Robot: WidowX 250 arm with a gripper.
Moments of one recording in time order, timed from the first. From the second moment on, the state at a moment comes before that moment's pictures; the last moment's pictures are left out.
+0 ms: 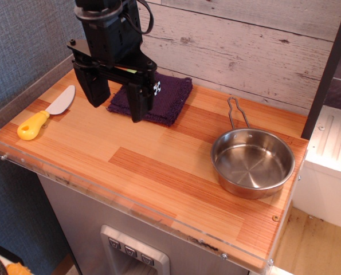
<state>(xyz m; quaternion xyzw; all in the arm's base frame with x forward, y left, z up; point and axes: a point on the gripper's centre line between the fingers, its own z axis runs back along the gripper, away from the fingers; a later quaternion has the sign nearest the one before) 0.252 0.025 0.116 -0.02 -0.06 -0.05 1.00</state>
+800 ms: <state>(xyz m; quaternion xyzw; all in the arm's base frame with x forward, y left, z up) 0.294 0.056 0.103 -0.01 -0.05 -0.02 1.00</state>
